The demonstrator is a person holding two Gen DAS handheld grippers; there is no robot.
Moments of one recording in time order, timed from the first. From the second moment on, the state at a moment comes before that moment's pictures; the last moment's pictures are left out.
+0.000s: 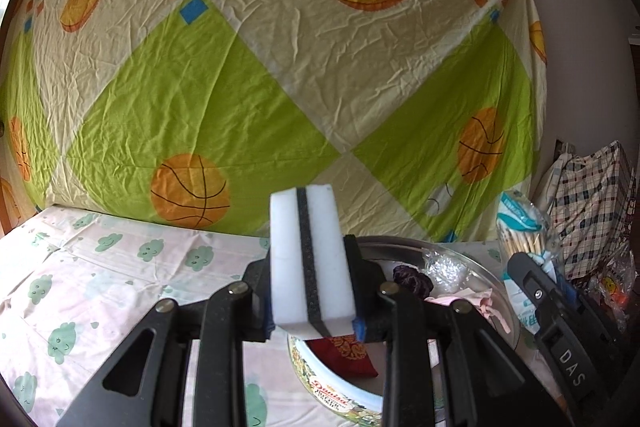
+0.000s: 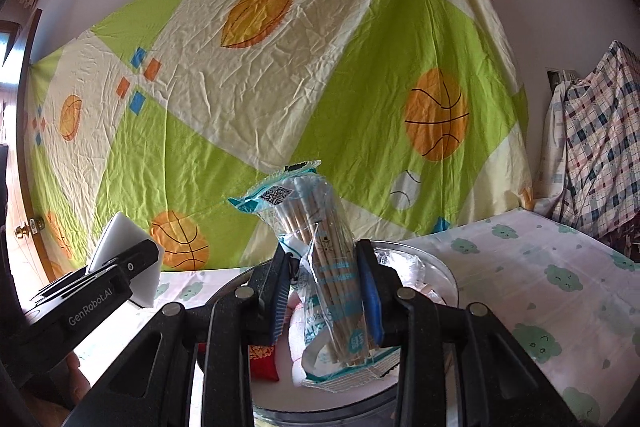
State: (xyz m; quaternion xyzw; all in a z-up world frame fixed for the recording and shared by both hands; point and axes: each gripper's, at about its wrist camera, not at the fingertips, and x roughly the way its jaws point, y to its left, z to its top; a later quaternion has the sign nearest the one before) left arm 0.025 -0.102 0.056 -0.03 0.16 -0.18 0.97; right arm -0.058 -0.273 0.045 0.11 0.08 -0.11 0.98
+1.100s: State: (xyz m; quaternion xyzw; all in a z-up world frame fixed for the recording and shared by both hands) left arm 0.054 -0.196 0.038 -0.02 0.20 -0.23 0.95; right arm -0.024 -0.344 0.044 0.11 0.11 -0.18 0.97
